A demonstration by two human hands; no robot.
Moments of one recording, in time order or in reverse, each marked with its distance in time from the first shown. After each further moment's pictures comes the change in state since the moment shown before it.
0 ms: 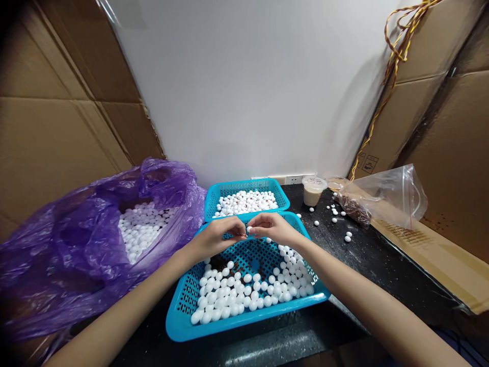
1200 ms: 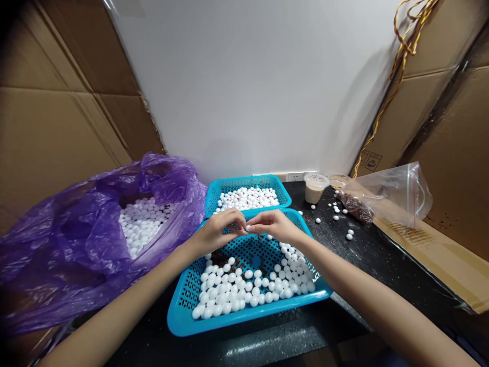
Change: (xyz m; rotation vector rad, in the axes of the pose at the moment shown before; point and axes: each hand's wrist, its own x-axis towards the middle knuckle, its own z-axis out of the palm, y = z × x) left_hand 0.002 0.002 -0.001 0.014 0.045 0.017; right_hand -0.002 -0.002 0.002 -0.009 0.002 0.008
